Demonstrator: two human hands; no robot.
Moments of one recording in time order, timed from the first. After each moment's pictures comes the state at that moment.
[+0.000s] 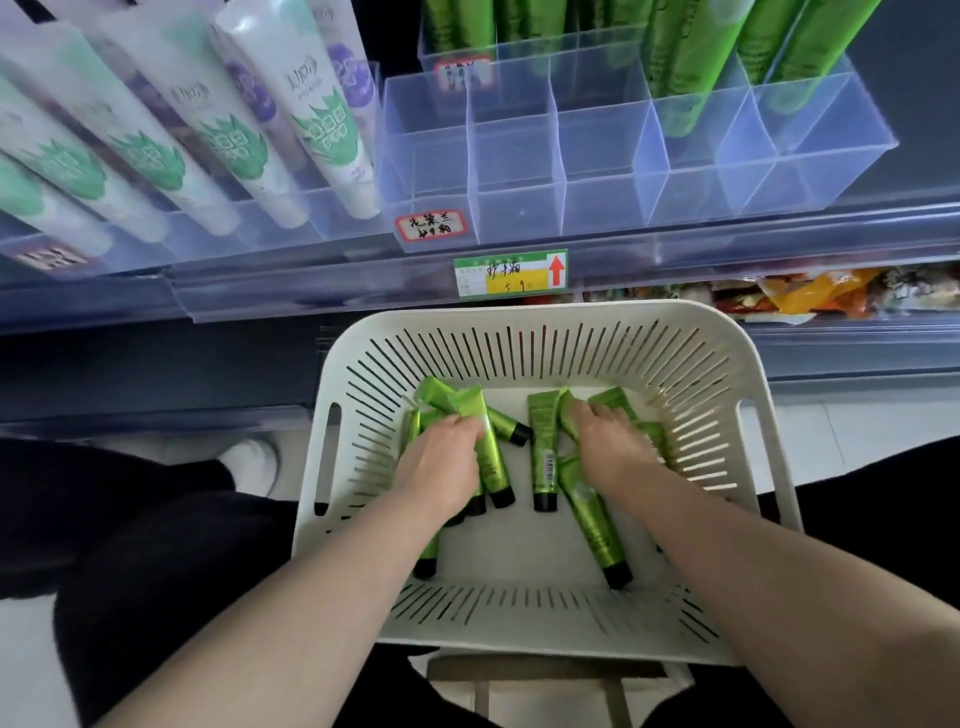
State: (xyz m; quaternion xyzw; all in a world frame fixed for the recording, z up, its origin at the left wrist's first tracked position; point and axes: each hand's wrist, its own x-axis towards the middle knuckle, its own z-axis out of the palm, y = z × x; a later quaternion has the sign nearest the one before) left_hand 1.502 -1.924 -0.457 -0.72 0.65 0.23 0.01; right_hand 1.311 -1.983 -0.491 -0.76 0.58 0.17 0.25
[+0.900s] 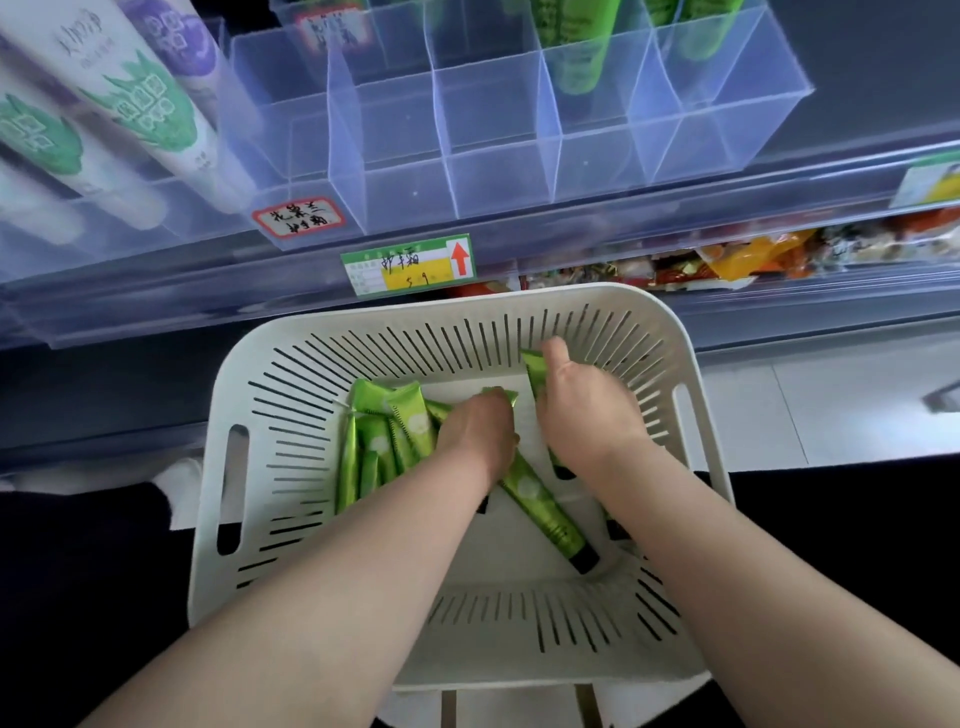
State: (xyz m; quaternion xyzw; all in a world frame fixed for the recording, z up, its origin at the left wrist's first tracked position) left_hand 1.405 -1.990 -0.486 -0.70 0.64 0.27 0.19; right_hand 1.290 -2.000 -0.438 -0.75 0.64 0.05 0.19
